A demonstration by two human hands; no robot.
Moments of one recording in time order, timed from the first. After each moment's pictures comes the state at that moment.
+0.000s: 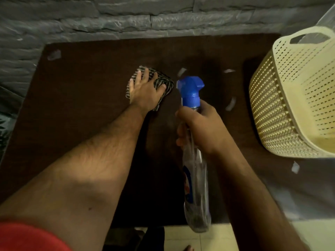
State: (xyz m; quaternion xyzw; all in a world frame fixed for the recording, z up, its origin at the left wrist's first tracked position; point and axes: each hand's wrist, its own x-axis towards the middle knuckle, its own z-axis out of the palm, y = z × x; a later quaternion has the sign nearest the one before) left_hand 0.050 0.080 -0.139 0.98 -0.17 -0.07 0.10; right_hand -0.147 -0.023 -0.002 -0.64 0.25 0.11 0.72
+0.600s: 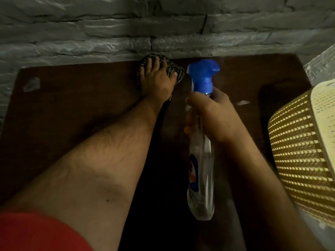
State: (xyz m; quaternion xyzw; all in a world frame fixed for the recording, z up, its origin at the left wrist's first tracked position) left_hand 0.192 -0.004 -0.144 0.98 -0.18 -0.06 0.09; right_hand 0.004 -0.061 -0.001 -0.68 0.28 0.03 0.68
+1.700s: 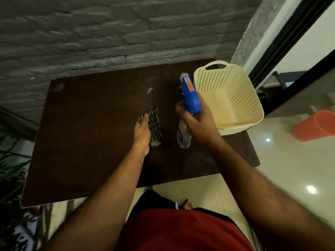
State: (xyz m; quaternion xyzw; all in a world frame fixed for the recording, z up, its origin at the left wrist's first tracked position) left_hand -0.153 0.054 -0.032 0.63 0.16 -0.23 0.72; right_hand -0.258 -0.093 0.096 -0.77 0.15 -0.11 0.60
